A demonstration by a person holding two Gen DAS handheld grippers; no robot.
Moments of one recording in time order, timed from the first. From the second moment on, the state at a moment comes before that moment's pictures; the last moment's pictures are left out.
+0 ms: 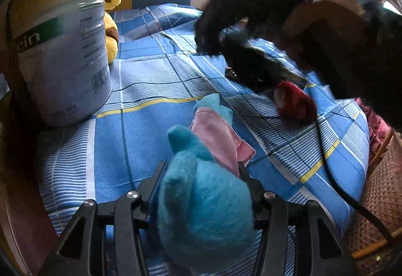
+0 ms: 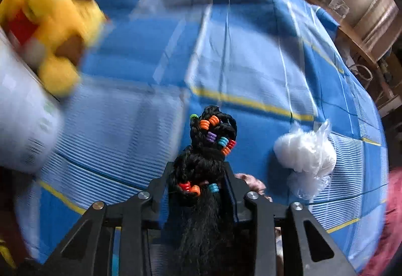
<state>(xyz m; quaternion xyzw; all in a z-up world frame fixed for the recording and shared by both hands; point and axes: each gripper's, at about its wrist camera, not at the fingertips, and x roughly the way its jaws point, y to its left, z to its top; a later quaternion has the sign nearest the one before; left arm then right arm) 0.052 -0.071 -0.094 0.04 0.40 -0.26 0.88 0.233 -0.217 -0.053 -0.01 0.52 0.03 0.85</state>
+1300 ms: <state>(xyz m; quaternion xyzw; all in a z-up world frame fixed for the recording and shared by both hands) 0.027 -0.037 -0.043 0.00 0.41 -0.23 0.88 0.112 -0.199 -0.104 -0.02 0.53 0.09 0.84</state>
